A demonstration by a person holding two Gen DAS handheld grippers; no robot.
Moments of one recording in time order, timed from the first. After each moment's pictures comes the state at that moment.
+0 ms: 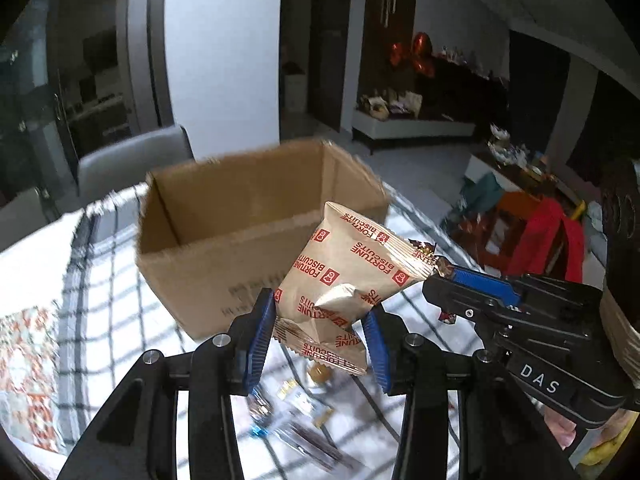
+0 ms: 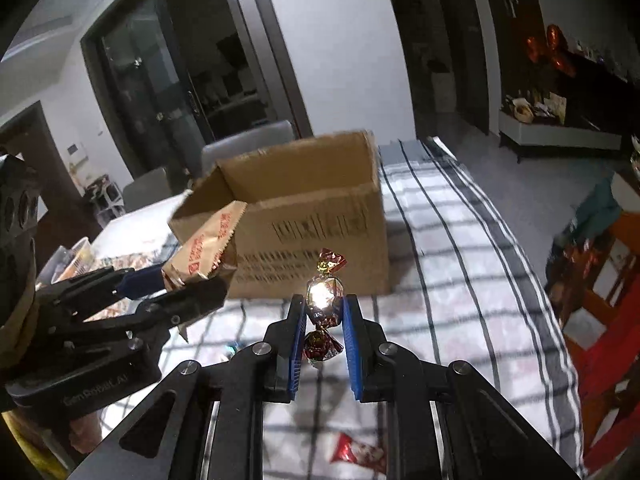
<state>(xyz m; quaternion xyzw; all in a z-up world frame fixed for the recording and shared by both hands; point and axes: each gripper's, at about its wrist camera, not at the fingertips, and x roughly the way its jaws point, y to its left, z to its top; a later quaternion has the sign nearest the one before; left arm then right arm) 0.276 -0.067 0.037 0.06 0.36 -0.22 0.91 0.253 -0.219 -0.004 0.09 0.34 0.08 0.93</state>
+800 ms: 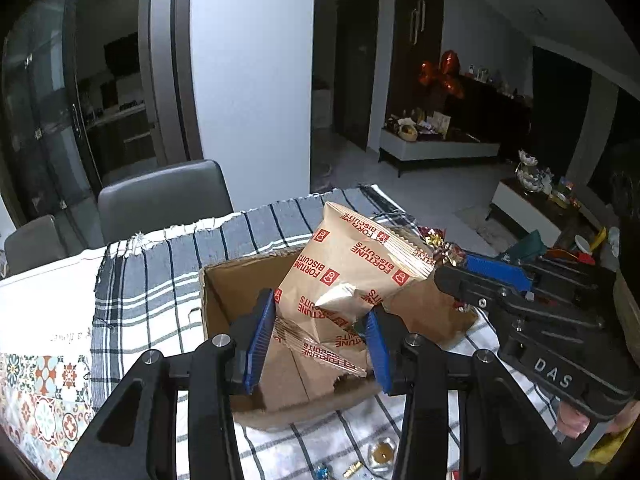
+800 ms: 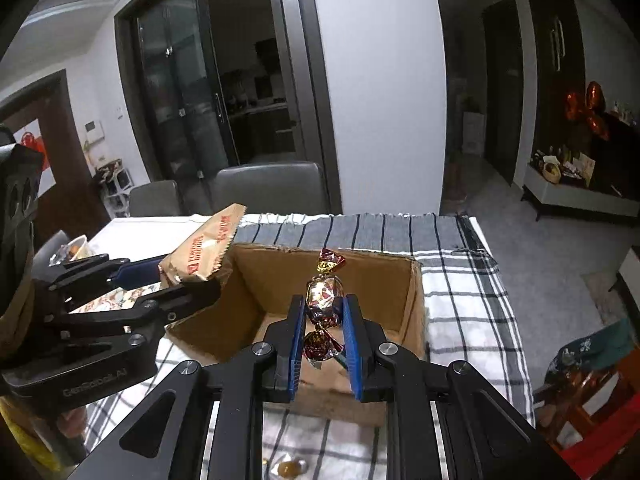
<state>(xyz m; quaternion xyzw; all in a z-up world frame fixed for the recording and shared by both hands) 0.392 -0.041 0.077 0.05 0.35 -0.18 0.92 0.377 -0.199 0.049 0.02 0.32 0.11 0.94</state>
